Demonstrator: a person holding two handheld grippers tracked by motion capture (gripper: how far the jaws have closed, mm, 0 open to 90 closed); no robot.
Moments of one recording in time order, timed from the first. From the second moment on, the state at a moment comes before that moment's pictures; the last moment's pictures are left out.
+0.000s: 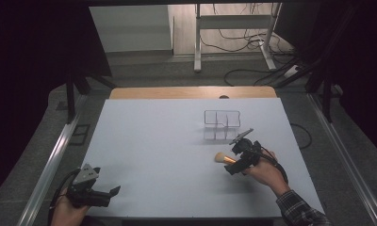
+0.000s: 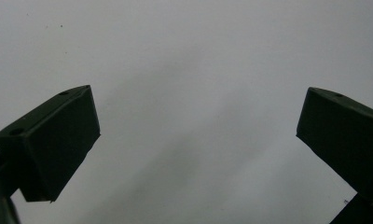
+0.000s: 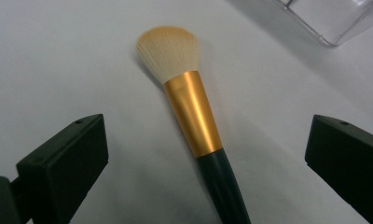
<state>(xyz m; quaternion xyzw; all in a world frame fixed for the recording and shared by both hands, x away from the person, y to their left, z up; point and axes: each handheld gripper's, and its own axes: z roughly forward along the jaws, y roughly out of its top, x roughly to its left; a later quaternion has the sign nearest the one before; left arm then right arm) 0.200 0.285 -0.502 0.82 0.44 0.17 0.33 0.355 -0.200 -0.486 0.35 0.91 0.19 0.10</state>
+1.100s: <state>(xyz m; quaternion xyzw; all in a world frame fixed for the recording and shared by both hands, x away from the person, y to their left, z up) 0.200 0.283 -0.504 0.82 0.43 0.17 0.33 0.359 -0.195 -0.504 0.35 0.92 0.15 0.08</state>
